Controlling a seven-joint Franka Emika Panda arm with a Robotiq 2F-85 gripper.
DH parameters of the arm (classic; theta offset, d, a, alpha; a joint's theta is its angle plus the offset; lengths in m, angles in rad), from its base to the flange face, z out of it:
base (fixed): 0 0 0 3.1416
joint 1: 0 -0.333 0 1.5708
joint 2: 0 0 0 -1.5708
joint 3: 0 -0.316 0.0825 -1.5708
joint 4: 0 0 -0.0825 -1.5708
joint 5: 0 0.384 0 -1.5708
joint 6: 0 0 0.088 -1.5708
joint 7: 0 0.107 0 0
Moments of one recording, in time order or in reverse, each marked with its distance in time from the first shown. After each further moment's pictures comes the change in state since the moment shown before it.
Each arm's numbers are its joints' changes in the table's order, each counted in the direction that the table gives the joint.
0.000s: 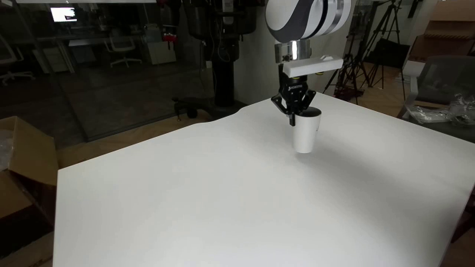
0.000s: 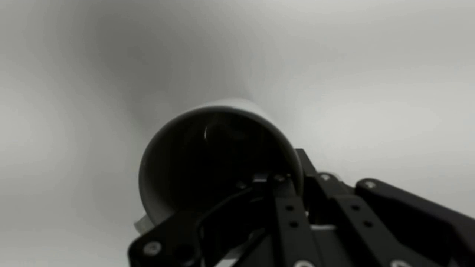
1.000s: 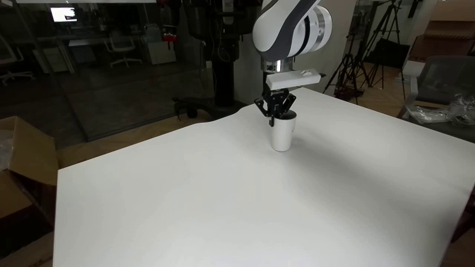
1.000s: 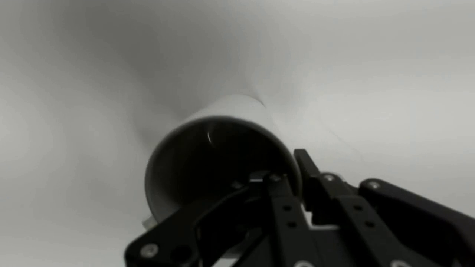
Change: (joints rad) arm -0.020 0.120 -0.007 0.107 0.001 -0.179 0.004
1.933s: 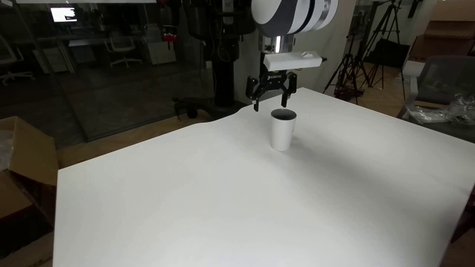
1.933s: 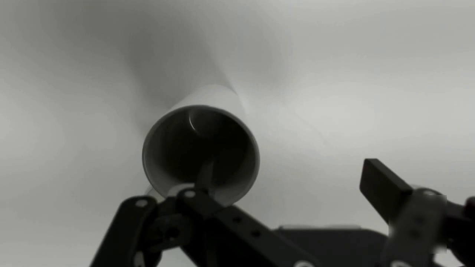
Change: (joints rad) arm -0.008 -0.113 -0.016 -0.059 0.012 0.001 -0.001
